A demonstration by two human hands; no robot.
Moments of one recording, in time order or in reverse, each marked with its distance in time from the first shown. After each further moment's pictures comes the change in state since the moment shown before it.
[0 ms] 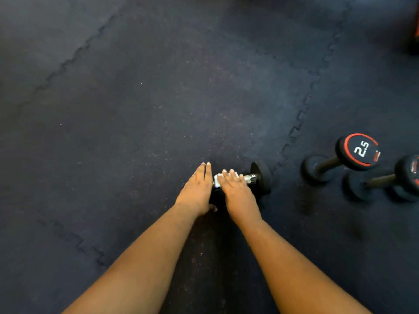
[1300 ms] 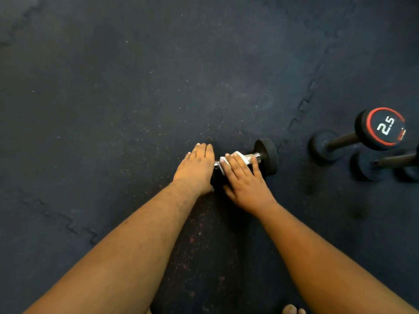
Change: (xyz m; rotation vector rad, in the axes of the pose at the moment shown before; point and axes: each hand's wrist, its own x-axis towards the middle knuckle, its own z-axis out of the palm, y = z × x) left_hand 0.010 0.000 -0.002 0.116 -0.087 -0.015; right_hand -0.026 0.029 0.010 -0.270 -0.119 -0.135
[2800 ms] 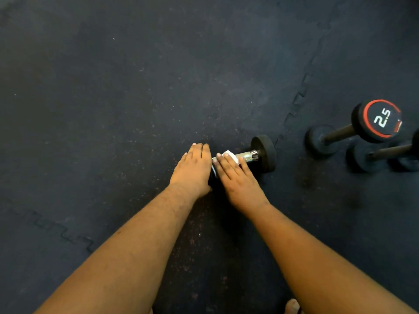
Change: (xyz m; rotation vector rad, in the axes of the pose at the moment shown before) left_hand -0.002 -0.002 0.000 -0.042 0.015 0.022; right_hand 0.005 -0.017 0.002 -0.021 0.062 0.019
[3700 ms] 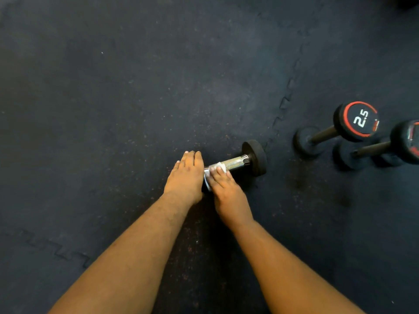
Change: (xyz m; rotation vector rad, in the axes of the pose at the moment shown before) left_hand -0.002 0.001 -0.002 0.028 0.024 0.019; right_hand -0.006 -0.032 0.020 0.420 0.266 0.180
